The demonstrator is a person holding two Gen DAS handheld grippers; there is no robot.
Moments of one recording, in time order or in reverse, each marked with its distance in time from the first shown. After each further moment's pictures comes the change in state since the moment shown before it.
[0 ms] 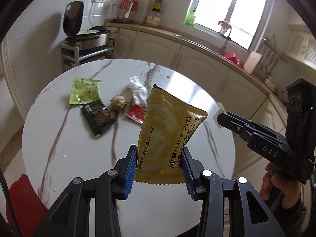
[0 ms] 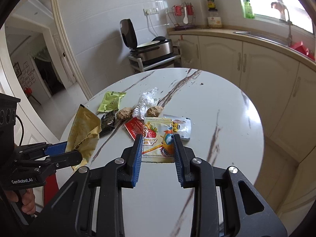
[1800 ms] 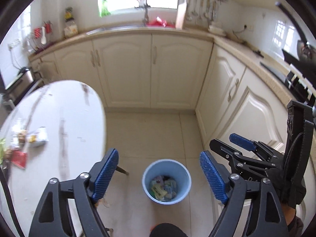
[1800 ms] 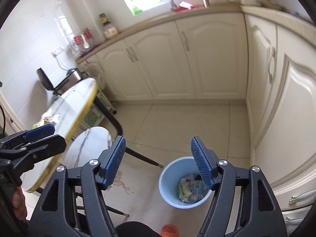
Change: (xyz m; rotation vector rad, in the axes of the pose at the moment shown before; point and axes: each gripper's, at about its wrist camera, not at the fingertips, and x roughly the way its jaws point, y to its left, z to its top) left arm 0.142 -0.263 -0.006 0.433 0.062 -0.120; right arm -0.144 -0.201 -0.151 0.441 -0.120 -0.348
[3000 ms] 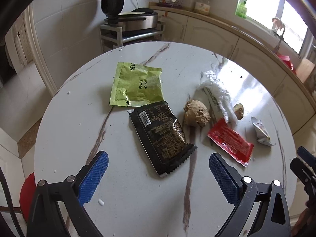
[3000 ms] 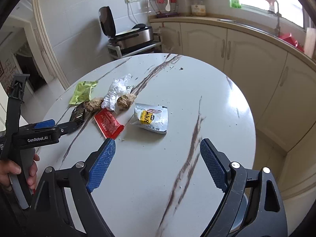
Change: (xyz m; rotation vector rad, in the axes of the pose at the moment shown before) left arm -0.057 0.294 -0.077 -0.595 0.105 0.412; right arm 0.144 0.299 0.028 -0.448 0.211 0.195
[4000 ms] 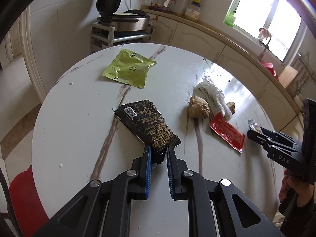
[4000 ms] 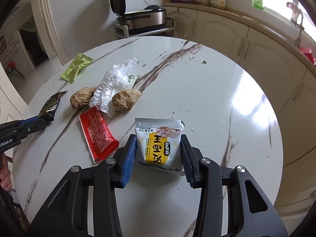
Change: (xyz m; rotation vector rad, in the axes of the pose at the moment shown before) left arm -0.017 0.067 -0.028 -0.021 -0.034 -0.191; right arm 0.054 0.019 0.013 -0.119 0.102 0.009
